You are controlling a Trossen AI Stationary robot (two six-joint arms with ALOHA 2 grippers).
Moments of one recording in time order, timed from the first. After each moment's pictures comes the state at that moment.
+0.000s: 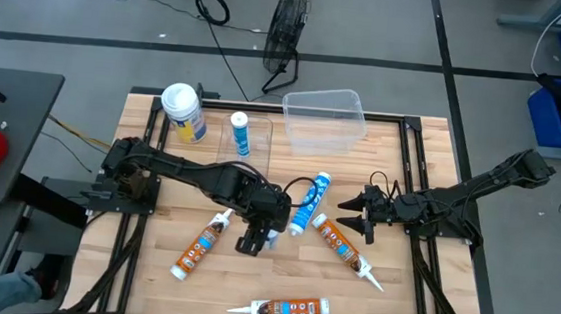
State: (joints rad) left arm -0.23 1.86 1.81 -1.04 0.05 0.04; right arm 0.36 0.77 0.16 0.31 0.32 0.62
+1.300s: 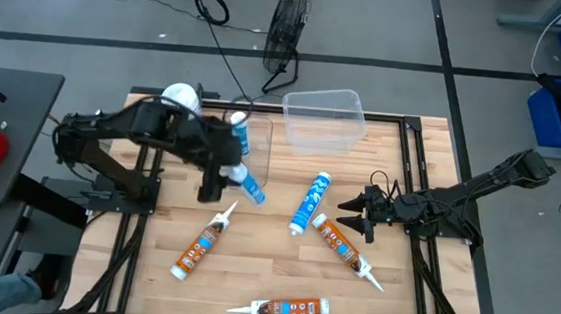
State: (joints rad) left arm -0.05 1.45 1.81 -1.22 -0.05 -0.02; right arm 0.36 0.77 0.16 0.31 0.32 0.67
